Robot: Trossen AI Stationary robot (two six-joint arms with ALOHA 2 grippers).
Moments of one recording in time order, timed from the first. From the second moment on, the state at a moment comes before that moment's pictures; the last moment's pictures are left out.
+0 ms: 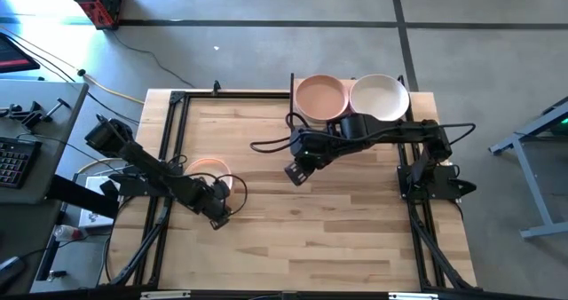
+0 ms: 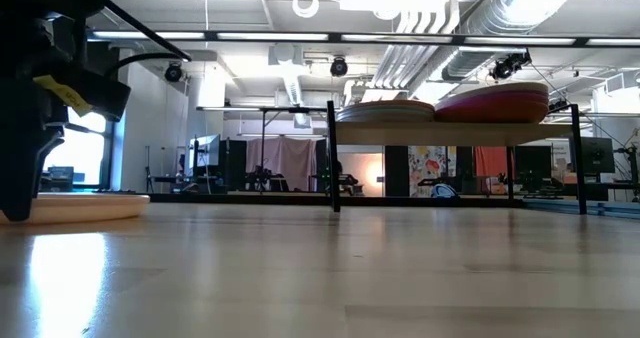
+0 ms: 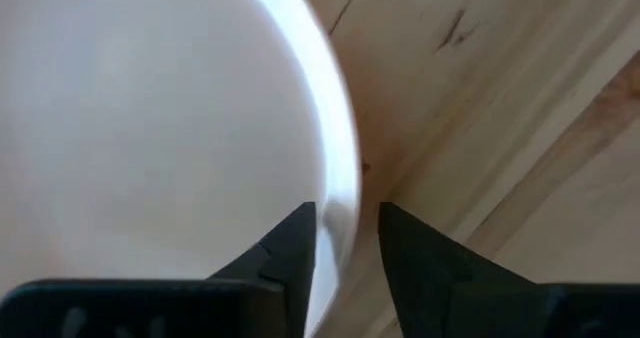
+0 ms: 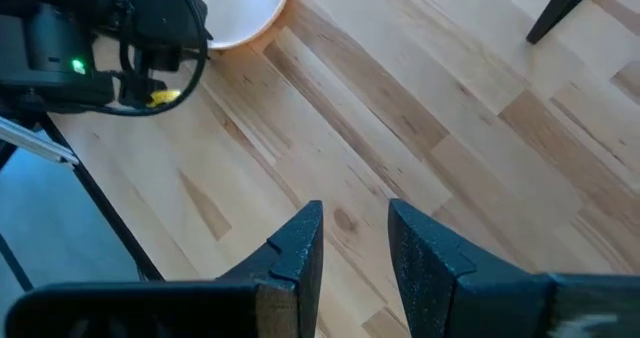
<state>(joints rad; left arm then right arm) -0.53 1.46 0.68 -0.73 -0.14 -1.13 0.11 1.84 2.08 -1.32 0.07 0.89</state>
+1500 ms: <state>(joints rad) -0.53 1.46 1.06 -1.23 -0.54 -0.10 0.08 1.91 2.08 -1.25 0.16 0.75</state>
